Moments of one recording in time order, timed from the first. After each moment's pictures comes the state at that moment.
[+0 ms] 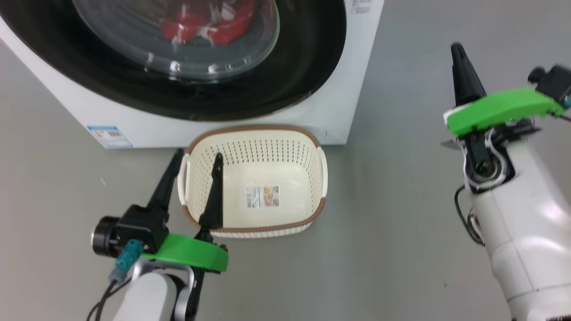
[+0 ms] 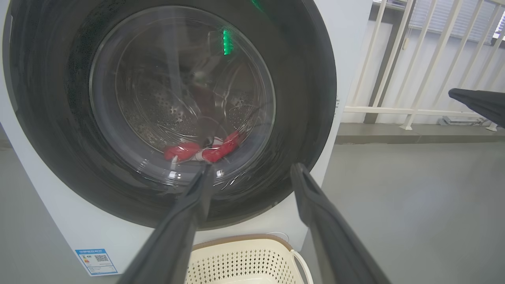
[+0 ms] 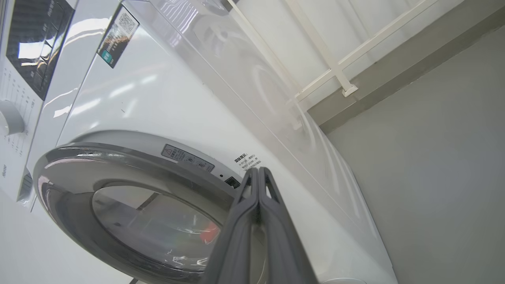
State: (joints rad) left arm -0.36 0.05 -0.24 0.25 -0.25 0.05 -0.25; right arm -0.76 -0.06 0.02 0.71 0.92 0.13 -0.14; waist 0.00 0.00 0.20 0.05
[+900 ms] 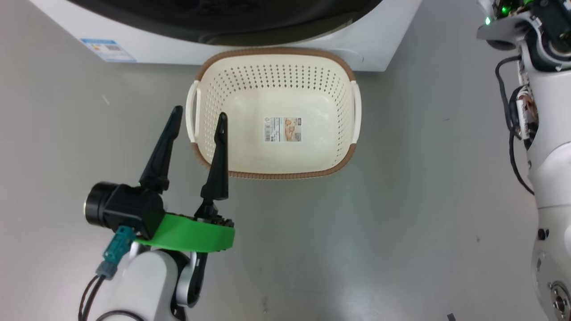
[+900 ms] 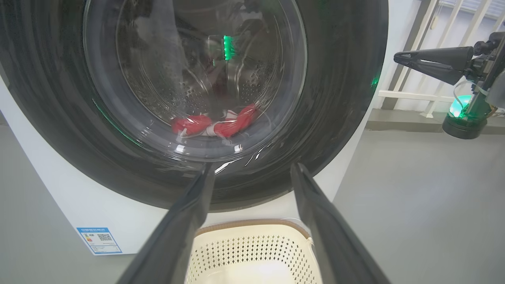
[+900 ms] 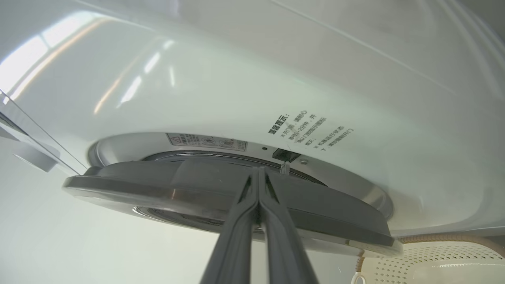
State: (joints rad) left arm -0.44 0.05 -0.26 0.11 -0.25 0.07 -0.25; right arm -1.14 -0.09 -0.06 0.73 1.36 0.13 0.40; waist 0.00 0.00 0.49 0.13
